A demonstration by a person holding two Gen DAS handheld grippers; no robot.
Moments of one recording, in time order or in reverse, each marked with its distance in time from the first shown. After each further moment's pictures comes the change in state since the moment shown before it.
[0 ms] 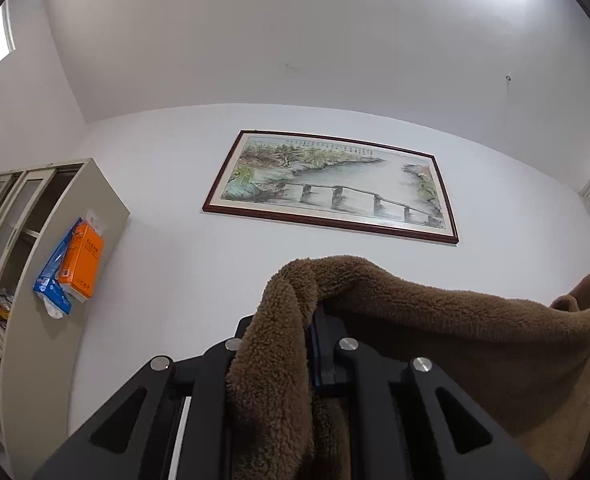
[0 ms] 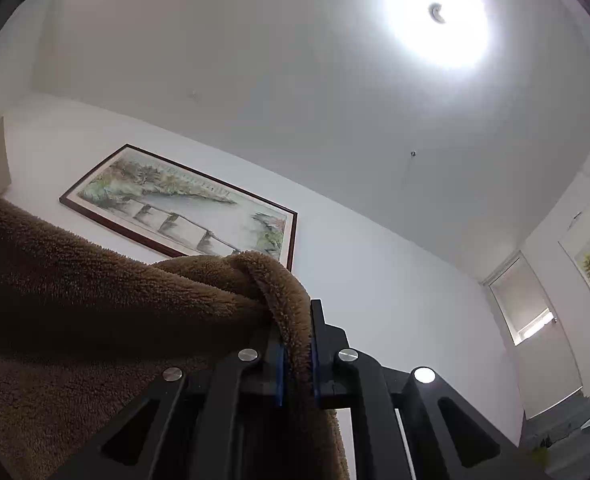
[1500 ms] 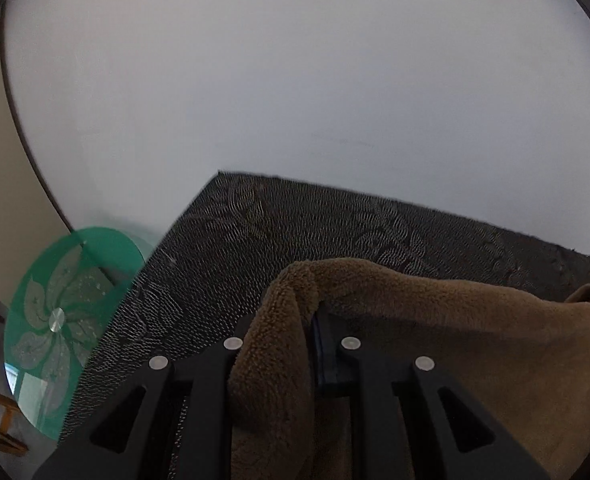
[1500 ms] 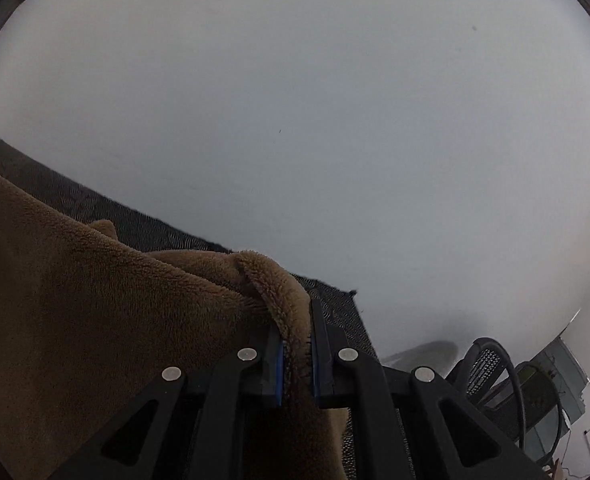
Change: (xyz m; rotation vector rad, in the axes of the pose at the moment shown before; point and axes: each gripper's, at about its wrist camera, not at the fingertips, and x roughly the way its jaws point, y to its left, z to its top) left arm 0.280 0.067 -0.694 0.123 1.434 0.282; right arm 0.061 0.313 -0.634 -0.462 1.214 0.465
